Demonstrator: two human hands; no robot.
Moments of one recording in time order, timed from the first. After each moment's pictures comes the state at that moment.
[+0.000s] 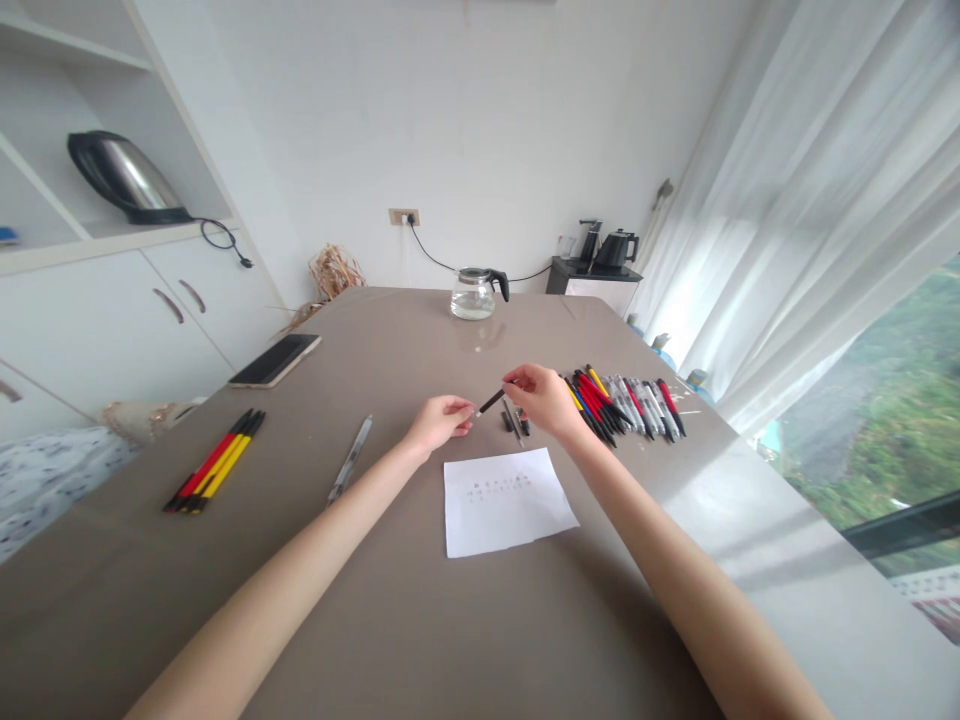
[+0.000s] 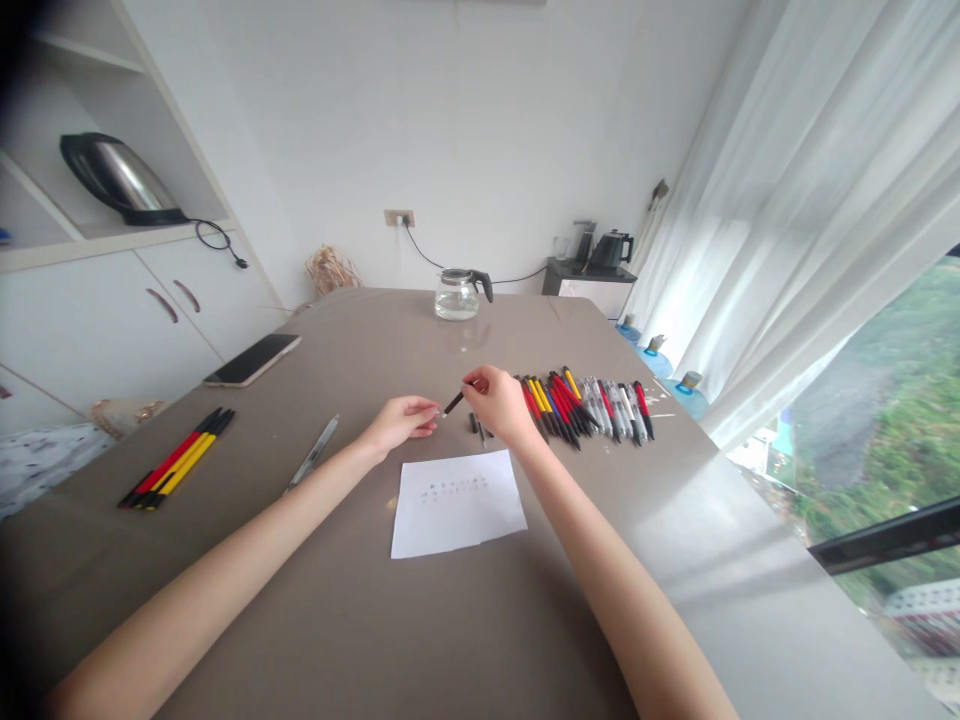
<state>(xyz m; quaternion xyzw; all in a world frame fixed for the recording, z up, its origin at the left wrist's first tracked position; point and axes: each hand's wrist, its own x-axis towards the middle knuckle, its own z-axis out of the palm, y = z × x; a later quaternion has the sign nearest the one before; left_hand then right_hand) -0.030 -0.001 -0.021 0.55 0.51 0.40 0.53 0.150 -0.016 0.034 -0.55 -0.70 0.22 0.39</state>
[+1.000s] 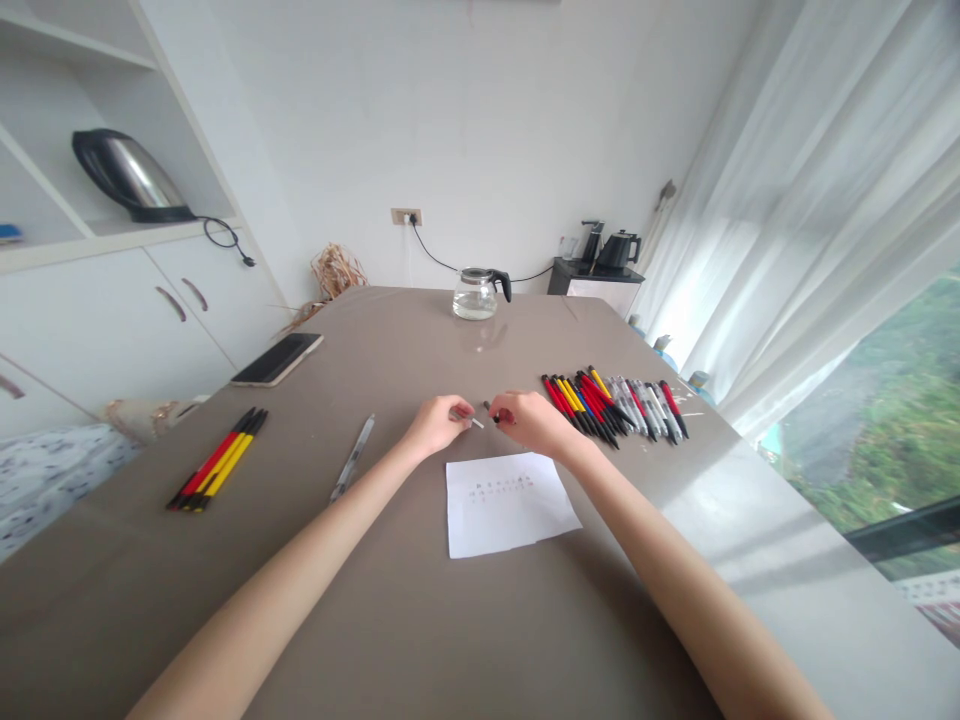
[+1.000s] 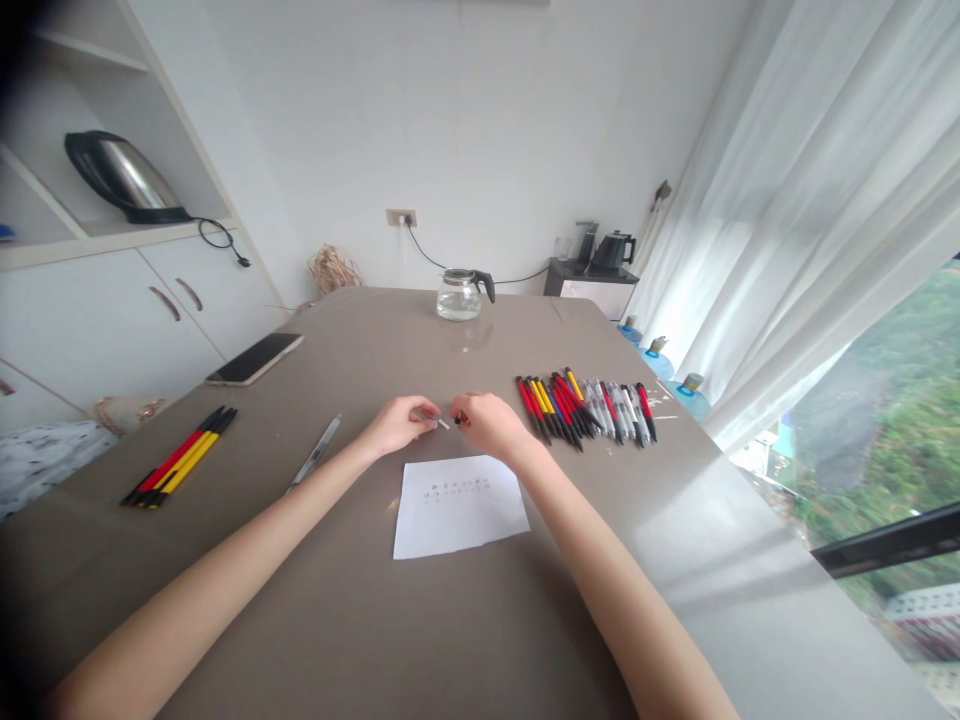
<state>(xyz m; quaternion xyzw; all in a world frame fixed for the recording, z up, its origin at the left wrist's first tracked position) -0.041 0.004 -0.023 0.70 0.52 0.34 0.34 0.143 -0.023 0.025 -0.47 -0.86 0.08 0.18</state>
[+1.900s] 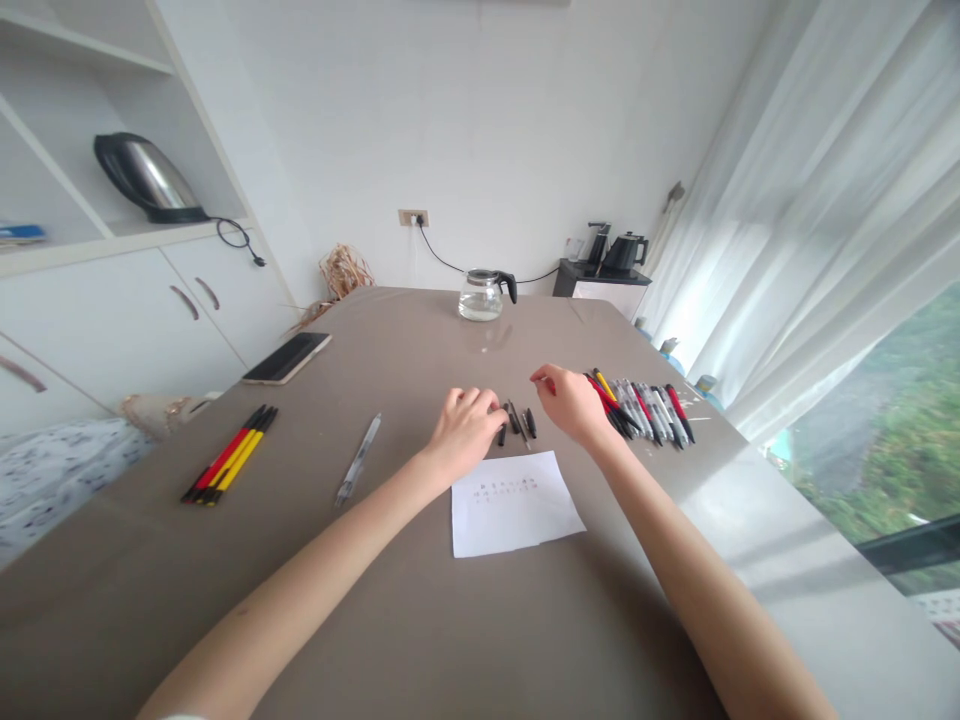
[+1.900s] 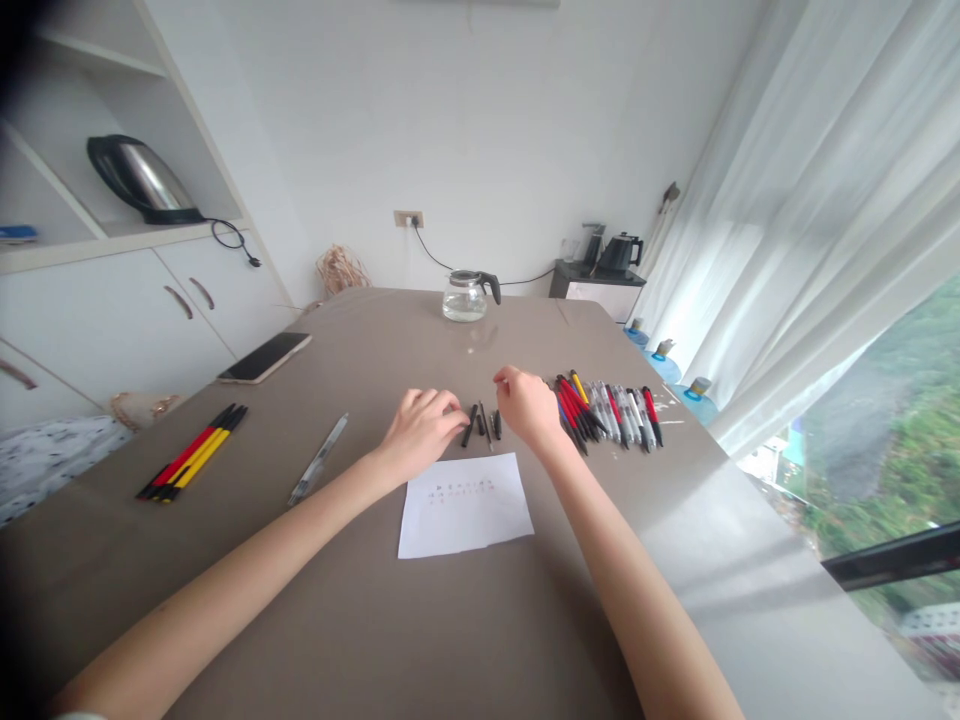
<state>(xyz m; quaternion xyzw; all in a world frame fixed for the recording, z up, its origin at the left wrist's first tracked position) -0.007 -0.043 0.017 0.87 0.44 0.24 -0.05 0.168 -0.018 0.045 -0.64 -0.73 0.01 0.23</state>
